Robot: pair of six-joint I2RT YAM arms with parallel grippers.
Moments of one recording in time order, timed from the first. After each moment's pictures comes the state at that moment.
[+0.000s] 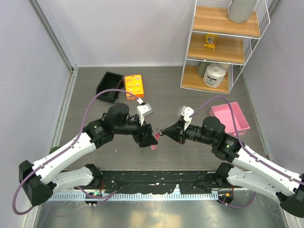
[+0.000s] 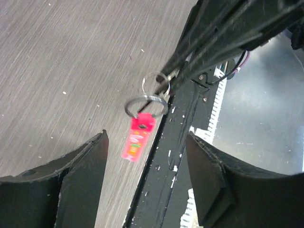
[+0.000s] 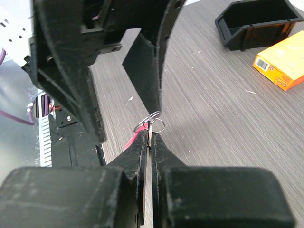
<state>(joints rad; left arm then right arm) -0.82 1.06 0.96 -0.42 0.53 -0.16 0.86 0.77 0.64 0.01 -0.35 0.06</state>
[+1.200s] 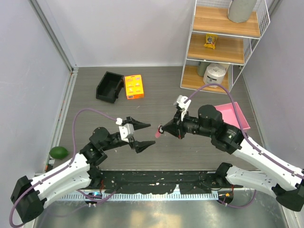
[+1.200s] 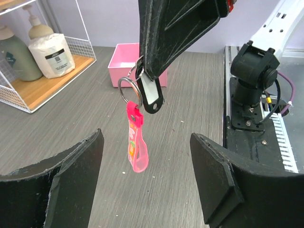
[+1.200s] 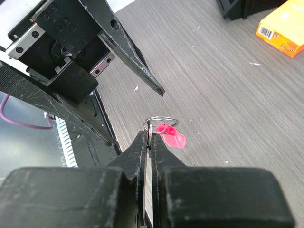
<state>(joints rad) -0.81 0.73 0.38 0.46 0.49 0.04 0.86 0.87 0.90 -0.27 -0.29 0.16</state>
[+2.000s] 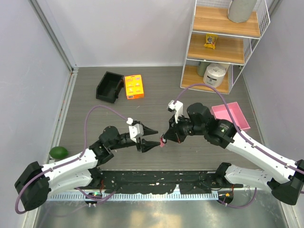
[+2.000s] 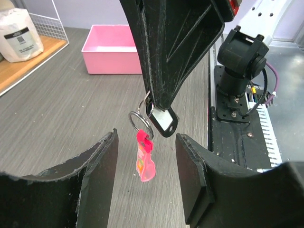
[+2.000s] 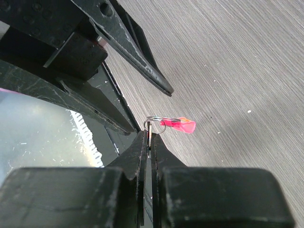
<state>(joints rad) -0.87 0.91 0.37 0.59 0.51 0.01 0.86 1.00 0.99 -0.55 -0.33 0.21</state>
